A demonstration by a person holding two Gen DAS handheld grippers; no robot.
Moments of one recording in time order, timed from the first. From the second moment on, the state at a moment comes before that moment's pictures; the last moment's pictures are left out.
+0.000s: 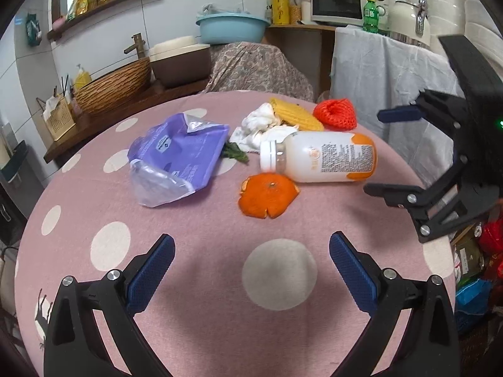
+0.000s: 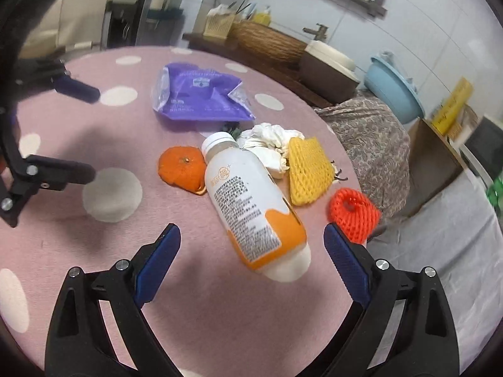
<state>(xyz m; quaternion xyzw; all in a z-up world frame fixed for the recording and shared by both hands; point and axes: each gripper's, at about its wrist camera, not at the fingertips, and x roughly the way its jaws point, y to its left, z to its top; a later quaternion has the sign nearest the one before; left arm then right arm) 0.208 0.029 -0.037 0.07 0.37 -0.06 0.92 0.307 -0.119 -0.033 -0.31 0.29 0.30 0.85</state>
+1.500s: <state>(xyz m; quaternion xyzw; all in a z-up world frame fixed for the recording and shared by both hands) 0.293 0.005 -0.068 0.16 0.44 -0.14 0.87 0.340 -0.117 -0.047 -0.34 0.35 0.32 0.81</state>
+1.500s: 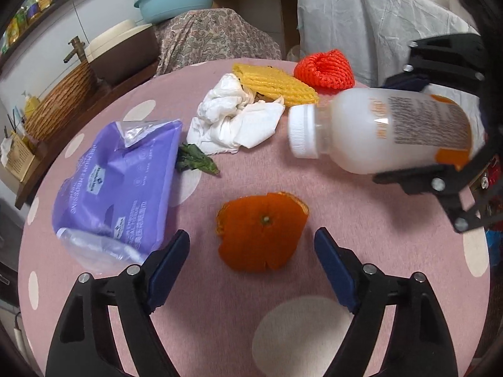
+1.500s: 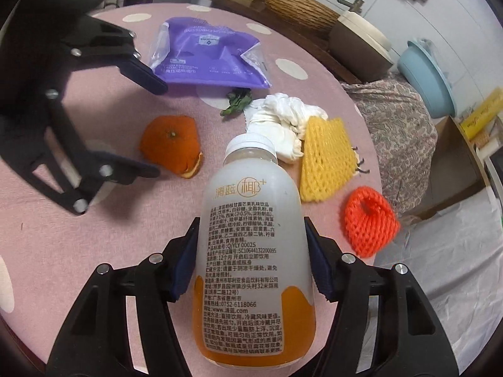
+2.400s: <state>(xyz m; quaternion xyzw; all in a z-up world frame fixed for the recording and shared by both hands) 0.249 -0.012 -0.051 0.07 0.40 -0.17 0.90 0.282 -0.200 -0.049 -0.12 0.30 0.26 0.91</state>
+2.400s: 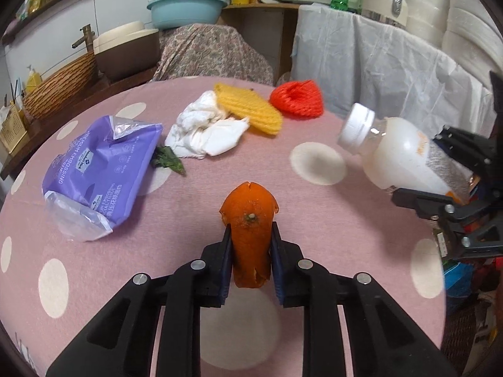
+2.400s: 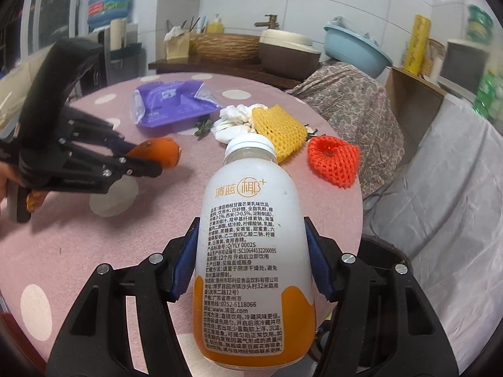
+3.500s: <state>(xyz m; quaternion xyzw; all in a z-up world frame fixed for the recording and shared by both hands) 0.315 -0.287 -0.075 0.11 0.47 -0.33 0.81 0.290 -0.423 -0.131 0.03 0.34 0.00 0.94</state>
